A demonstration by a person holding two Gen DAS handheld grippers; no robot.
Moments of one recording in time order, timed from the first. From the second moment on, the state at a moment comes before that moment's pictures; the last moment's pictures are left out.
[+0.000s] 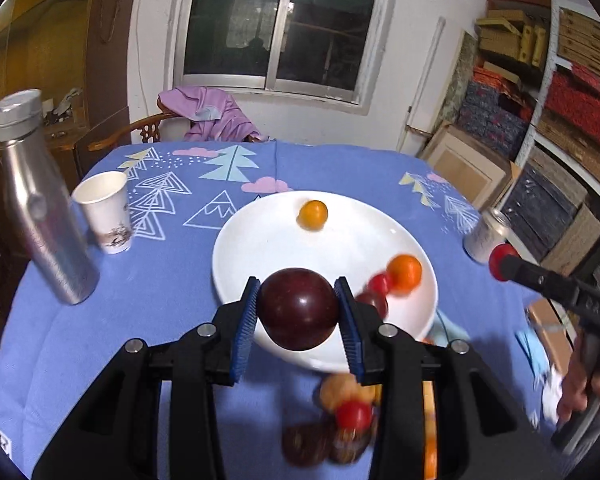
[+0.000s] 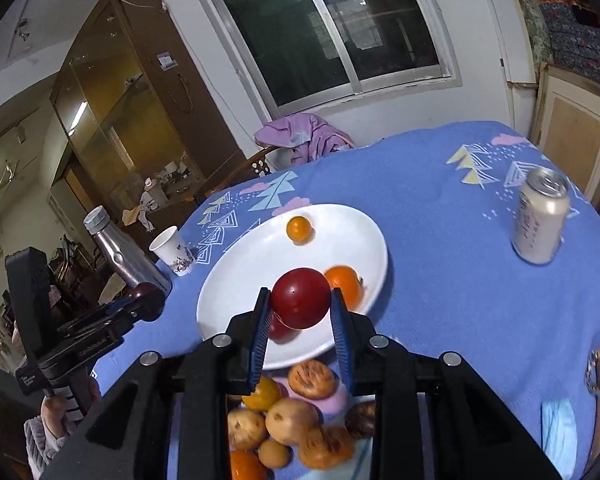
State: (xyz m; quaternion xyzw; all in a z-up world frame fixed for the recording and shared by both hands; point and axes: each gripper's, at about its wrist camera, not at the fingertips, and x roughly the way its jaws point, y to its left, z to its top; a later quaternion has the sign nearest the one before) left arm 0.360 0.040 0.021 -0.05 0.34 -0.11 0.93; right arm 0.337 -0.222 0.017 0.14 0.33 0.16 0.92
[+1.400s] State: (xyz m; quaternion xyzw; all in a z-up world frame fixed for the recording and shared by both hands) left arm 0.264 0.049 -0.036 0.02 0.35 -0.09 0.93; right arm 0.277 -0.255 -0.019 0.15 0.32 0.12 0.93
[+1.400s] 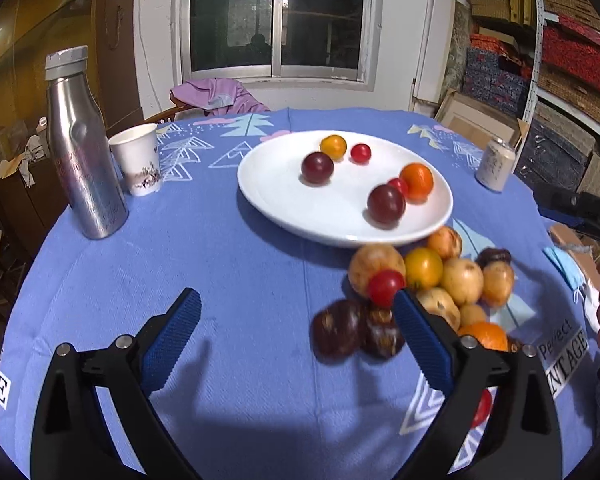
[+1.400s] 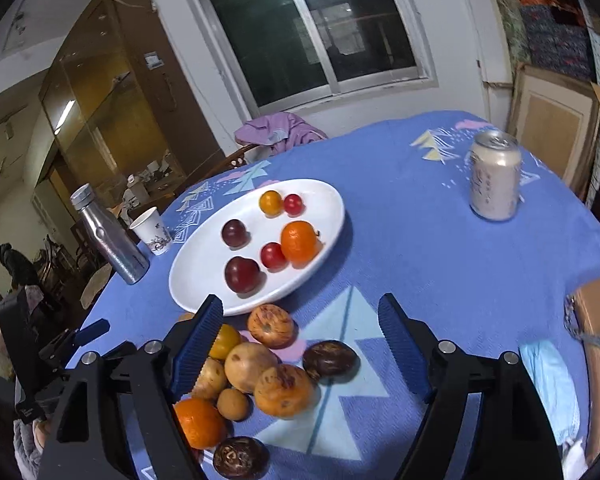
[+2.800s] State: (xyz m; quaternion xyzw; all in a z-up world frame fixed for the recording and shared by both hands) left arm 0.315 0.051 -0.067 0.10 0.39 -0.04 0.91; right arm 0.284 -0.259 -0.041 0.12 0.36 0.09 0.92
